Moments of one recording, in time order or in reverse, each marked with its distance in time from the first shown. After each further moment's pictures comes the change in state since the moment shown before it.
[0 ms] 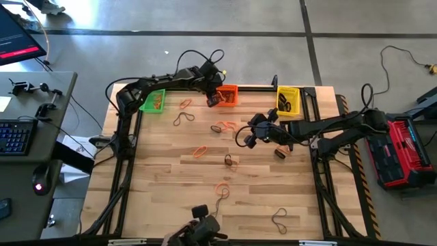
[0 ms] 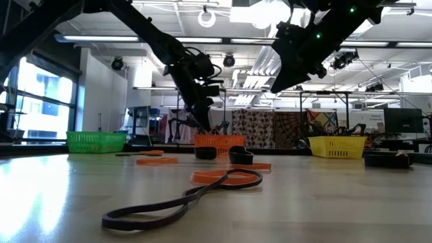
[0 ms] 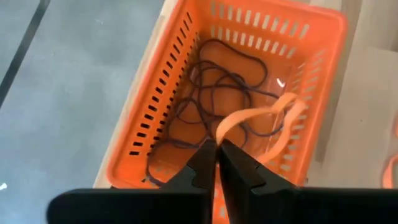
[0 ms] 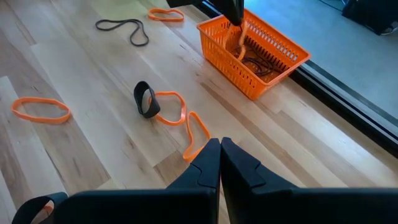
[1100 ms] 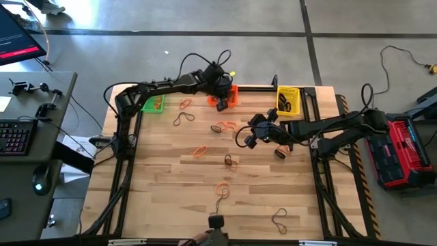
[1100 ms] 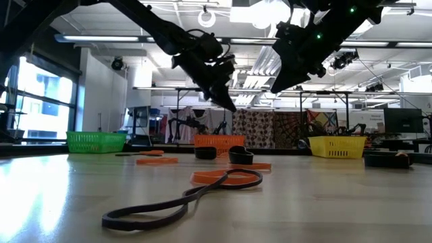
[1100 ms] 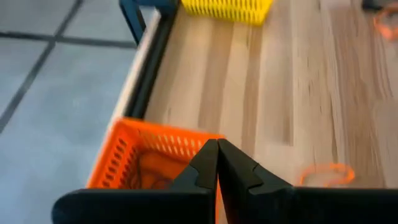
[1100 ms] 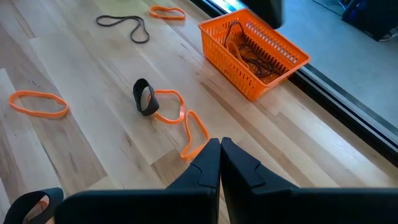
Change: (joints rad) left arm -0.096 -0.047 -0.010 0.215 0.146 -0.027; right arm 0.000 0.000 0.000 -0.003 0.000 -0.033
